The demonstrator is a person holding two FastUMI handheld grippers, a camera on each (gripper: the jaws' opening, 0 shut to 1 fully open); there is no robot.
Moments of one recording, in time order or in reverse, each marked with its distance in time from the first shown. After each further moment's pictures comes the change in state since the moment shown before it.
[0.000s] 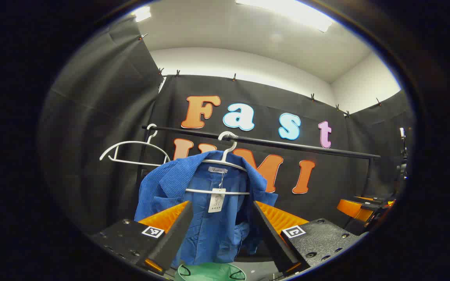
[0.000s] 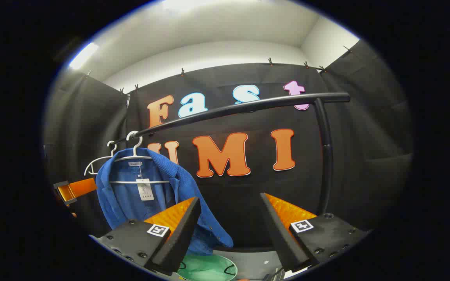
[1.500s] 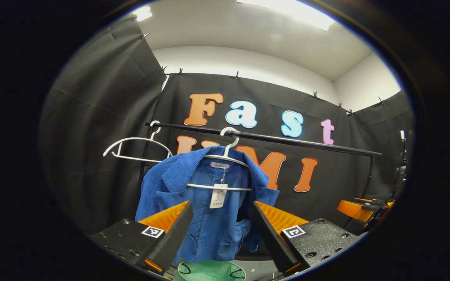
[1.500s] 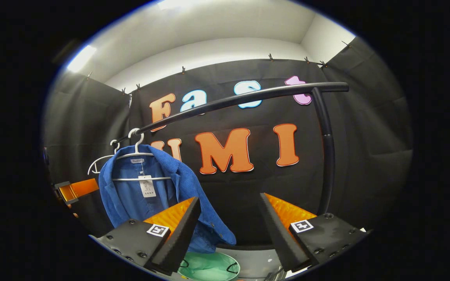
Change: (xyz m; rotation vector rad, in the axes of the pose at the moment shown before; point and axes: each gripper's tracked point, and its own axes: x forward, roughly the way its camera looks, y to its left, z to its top) left arm -0.008 0.012 -0.012 0.003 0.022 0.069; right arm 0.007 0.002 -0.021 0.032 0.042 0.048
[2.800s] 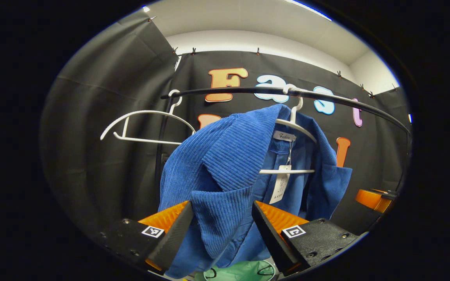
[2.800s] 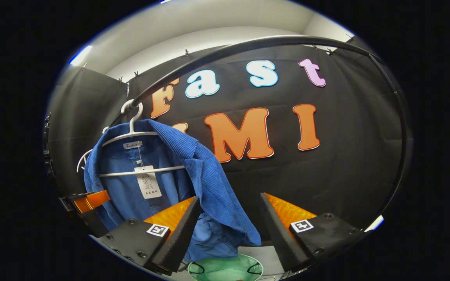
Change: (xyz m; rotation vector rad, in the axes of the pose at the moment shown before) left arm 0.113 0.114 -0.075 0.044 0.123 0.068; right arm 0.125 0.099 -0.069 0.039 0.073 0.014
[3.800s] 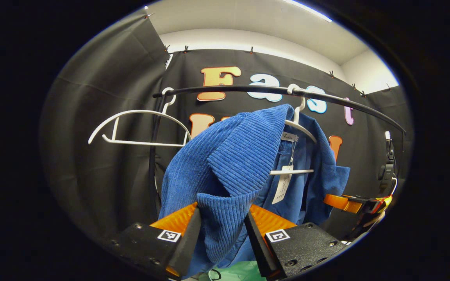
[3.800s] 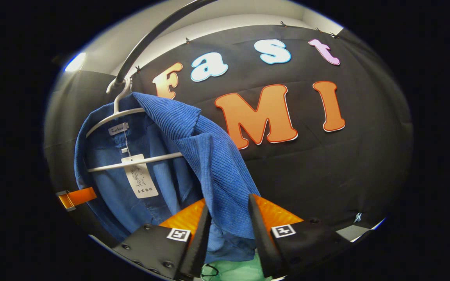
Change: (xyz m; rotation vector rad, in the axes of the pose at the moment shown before) left arm 0.006 0.012 0.010 0.008 0.005 -0.082; right arm 0.081 0.023 -0.035 0.077 0.079 0.116
